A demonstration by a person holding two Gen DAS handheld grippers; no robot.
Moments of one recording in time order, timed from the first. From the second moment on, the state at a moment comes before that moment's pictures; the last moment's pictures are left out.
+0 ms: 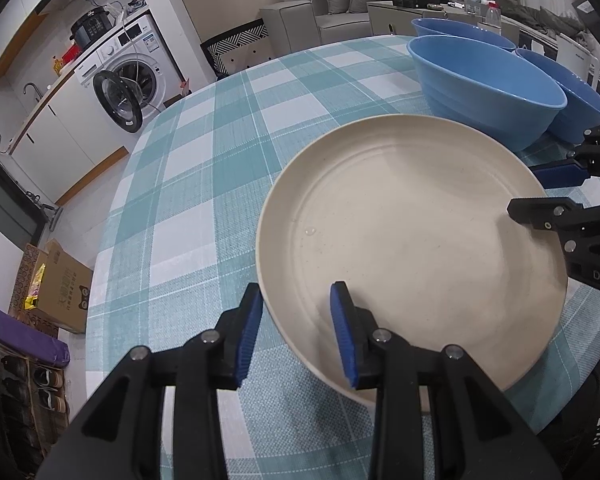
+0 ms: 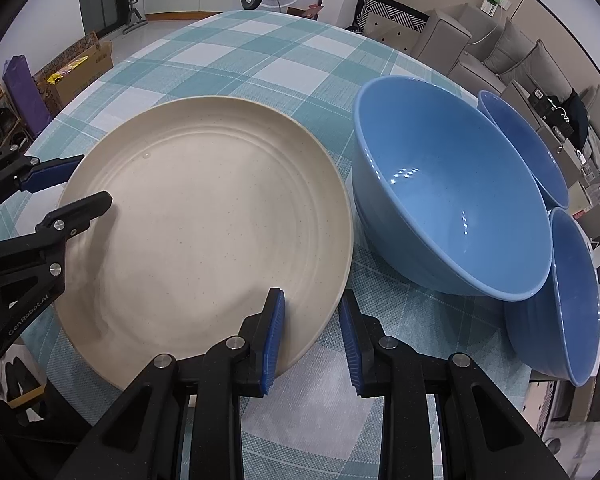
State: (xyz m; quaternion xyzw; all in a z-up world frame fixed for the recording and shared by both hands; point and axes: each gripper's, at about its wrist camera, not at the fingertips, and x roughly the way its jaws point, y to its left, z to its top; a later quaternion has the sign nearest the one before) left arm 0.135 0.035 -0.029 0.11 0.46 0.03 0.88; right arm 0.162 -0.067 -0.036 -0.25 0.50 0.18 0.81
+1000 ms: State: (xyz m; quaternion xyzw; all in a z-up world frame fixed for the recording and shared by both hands) left arm 0.120 0.048 0.019 0.01 0.42 -0.04 0.91; right arm 0.148 -0.084 0.004 -0.17 0.48 0.27 0.81
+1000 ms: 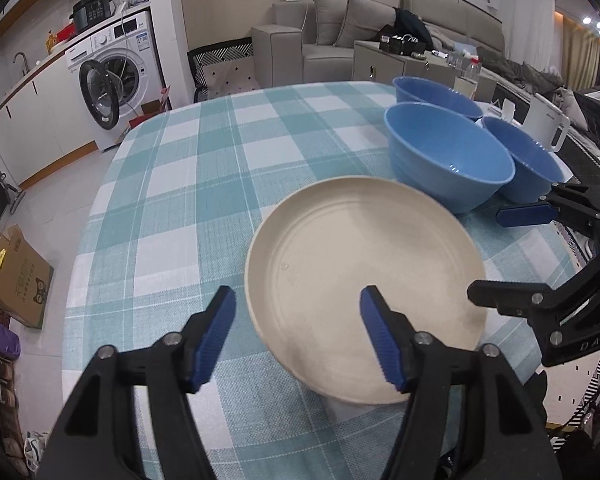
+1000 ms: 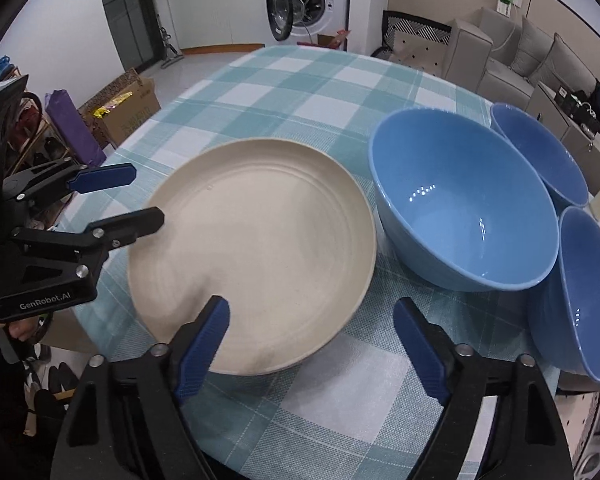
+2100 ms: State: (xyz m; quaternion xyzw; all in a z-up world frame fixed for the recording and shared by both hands) left arm 0.152 -0.003 0.099 -0.02 0.35 -0.10 0.93; right arm 0.159 -0.193 0.114 -0.07 0.40 0.23 0.88
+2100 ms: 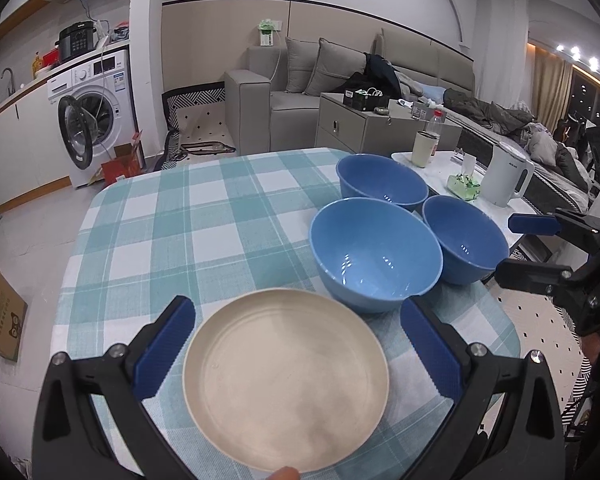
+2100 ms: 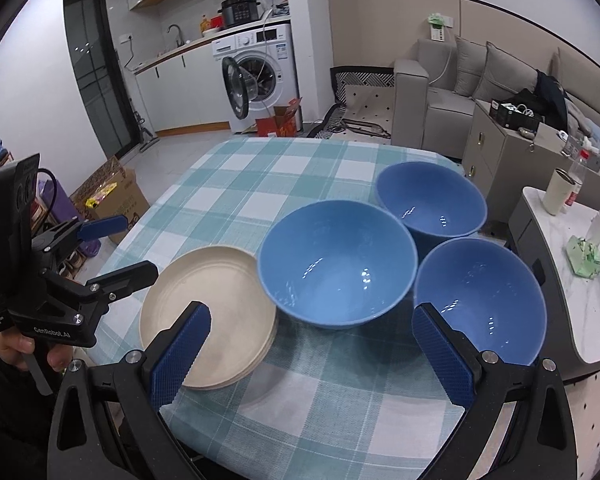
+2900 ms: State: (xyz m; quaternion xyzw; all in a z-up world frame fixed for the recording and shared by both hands) left arm 0.254 -0.041 0.146 -0.02 0.35 -0.12 0.93; right arm 0.221 -0.289 0.191 -0.01 0.38 0.18 0.91
